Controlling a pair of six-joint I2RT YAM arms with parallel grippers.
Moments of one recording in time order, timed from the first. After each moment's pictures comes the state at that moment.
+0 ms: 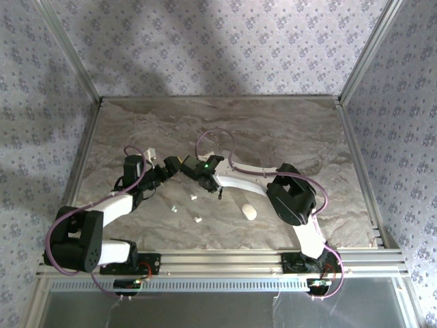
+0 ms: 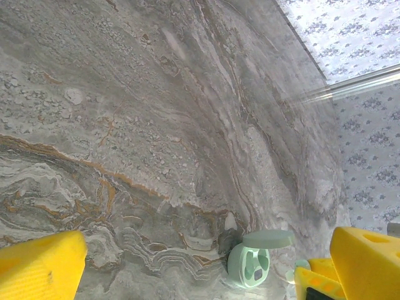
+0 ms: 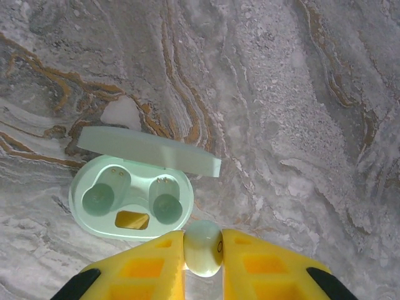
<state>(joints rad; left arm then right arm) -0.19 1.30 0.41 0.36 0.45 -0.83 1.01 2.03 1.56 -0.95 0.55 0.53</state>
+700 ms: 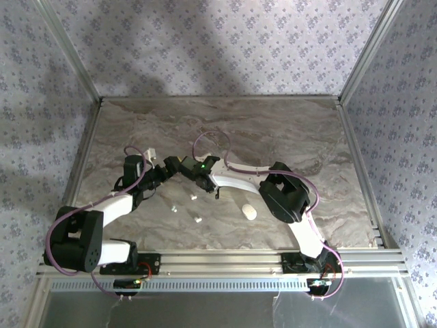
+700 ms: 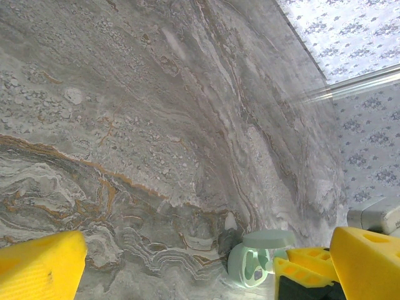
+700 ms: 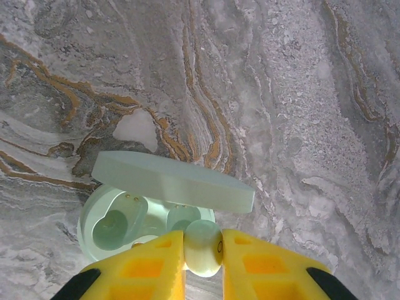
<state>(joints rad) -0.19 1.30 0.41 0.36 0.45 -0.83 1.01 2.10 1.60 -0.92 0.55 0.50</state>
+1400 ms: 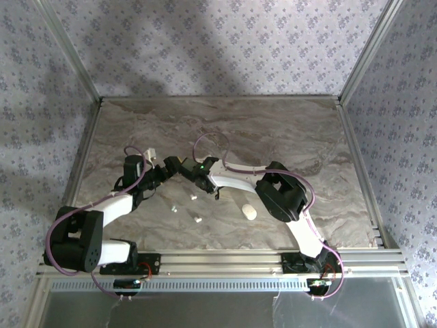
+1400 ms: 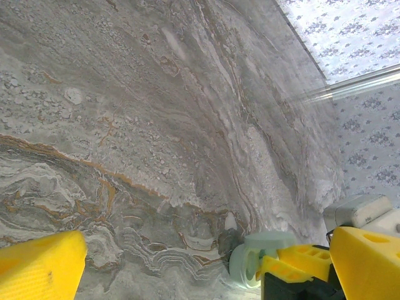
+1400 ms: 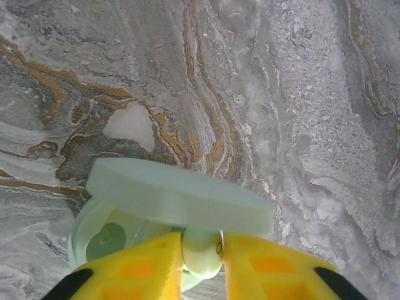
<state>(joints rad) -0.19 1.30 0.41 0.36 0.45 -0.83 1.00 2.13 1.60 -0.92 0.56 0.50</state>
